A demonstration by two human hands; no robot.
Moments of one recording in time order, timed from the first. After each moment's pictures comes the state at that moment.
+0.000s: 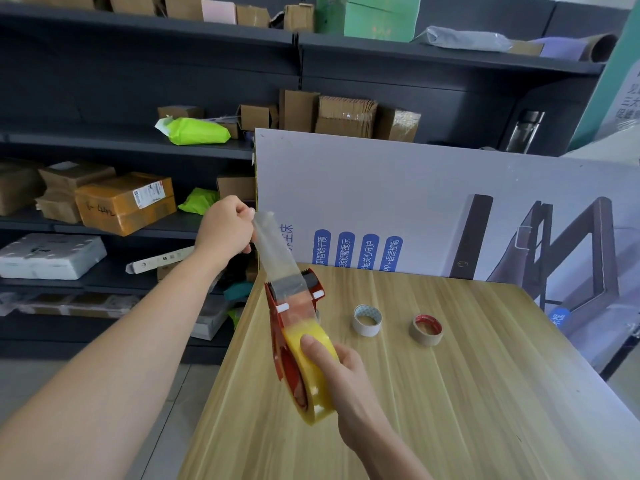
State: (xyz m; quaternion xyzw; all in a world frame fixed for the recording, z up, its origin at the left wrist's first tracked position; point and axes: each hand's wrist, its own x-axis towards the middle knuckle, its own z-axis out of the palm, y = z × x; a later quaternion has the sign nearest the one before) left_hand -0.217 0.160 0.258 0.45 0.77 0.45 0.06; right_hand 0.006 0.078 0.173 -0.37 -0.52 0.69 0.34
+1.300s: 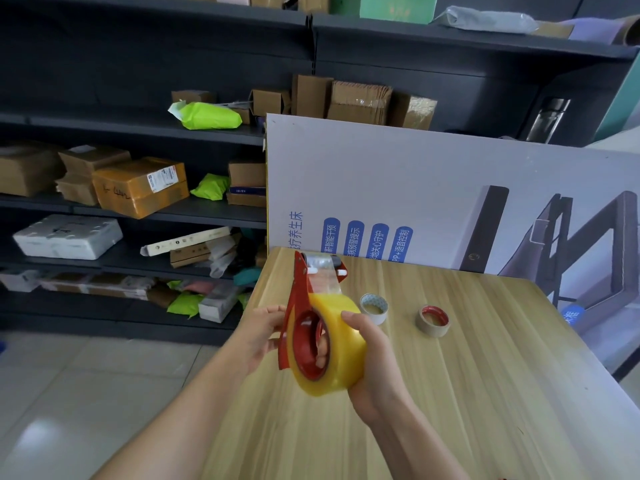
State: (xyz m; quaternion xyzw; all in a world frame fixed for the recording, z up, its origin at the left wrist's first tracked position) left_hand -0.160 0.104 0.117 0.29 0.61 0.53 0.51; right_hand 0.023 0.080 0.194 -0.35 -0.42 0.75 0.36
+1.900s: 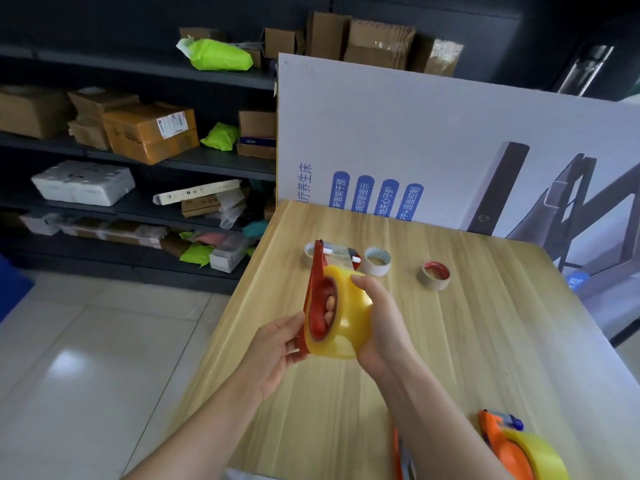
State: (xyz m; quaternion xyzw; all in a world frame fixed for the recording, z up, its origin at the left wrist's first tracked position) left_hand -0.086 0.009 0.064 0.19 0.55 0.59 0.57; right_hand 0.045 0.062 0.159 -0.40 -0.30 0.80 0.32
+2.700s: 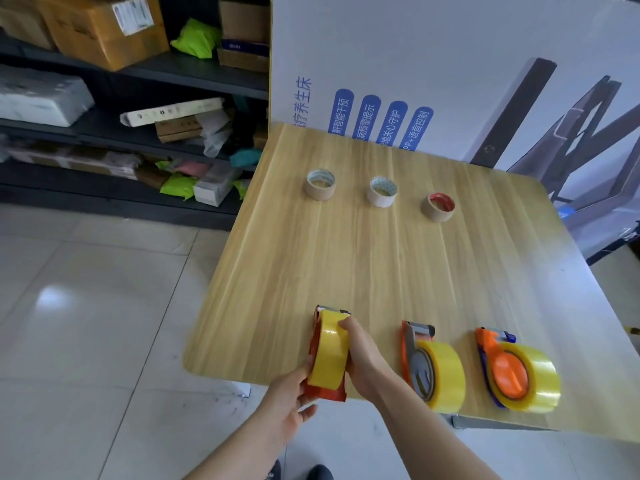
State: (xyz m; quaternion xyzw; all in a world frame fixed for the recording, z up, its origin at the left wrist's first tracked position) left_hand -0.044 -0.093 -0.051 -0.08 0.60 0.41 0.68; right_hand 0.044 -0.008 0.008 -0.62 -0.30 0.70 0.15
